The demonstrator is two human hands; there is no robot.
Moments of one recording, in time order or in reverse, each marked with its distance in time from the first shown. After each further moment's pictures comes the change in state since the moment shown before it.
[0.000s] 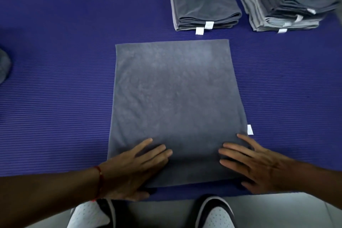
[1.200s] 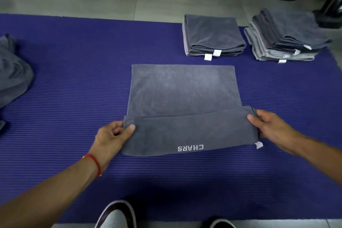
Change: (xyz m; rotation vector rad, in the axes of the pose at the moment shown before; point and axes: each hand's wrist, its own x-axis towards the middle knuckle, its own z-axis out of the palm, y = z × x) left_hand -0.024 -0.078 -0.006 -1.617 0.800 -1.231; right_hand 0.053 0.100 -0.071 1.490 0.307 1.105
